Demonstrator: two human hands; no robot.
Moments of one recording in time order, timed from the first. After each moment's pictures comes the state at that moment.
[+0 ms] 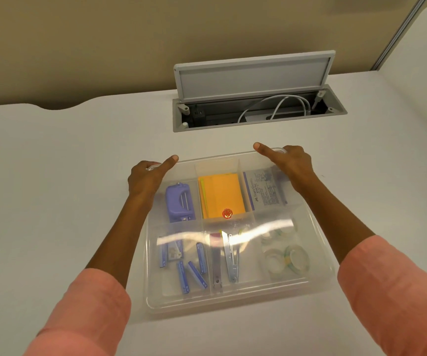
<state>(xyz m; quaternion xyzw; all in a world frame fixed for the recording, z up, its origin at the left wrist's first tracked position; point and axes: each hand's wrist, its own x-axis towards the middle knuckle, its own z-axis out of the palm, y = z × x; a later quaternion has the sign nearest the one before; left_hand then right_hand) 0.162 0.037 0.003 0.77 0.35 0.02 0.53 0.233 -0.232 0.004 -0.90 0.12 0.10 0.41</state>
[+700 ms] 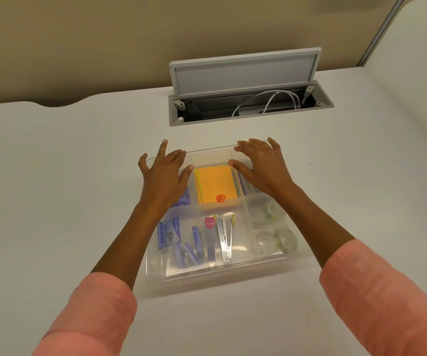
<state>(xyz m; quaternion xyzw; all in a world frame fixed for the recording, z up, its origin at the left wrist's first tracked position) 0.131 0.008 0.000 0.99 0.02 0.05 0.13 0.188 -0.214 -0.003 -0.96 -0.21 -0.03 0.16</state>
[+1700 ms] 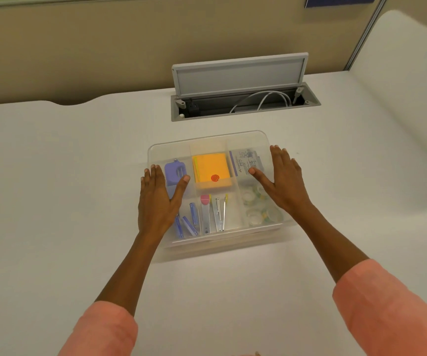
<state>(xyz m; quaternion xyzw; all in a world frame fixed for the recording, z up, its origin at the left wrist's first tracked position) 0.029 -0.020 0.000 0.93 0.19 0.04 0.30 0.107 -0.269 -0.004 -0.96 -0.08 -0.02 0.25</state>
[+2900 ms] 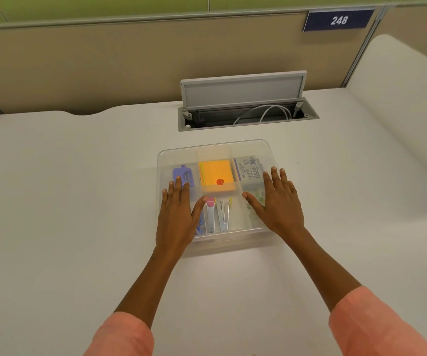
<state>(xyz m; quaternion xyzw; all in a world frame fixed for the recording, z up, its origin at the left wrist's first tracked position) 0.007 -0.038 -0.013 0.97 0.09 0.05 0.24 0.064 -0.251 -0.014 -0.99 -0.08 -0.02 0.14</state>
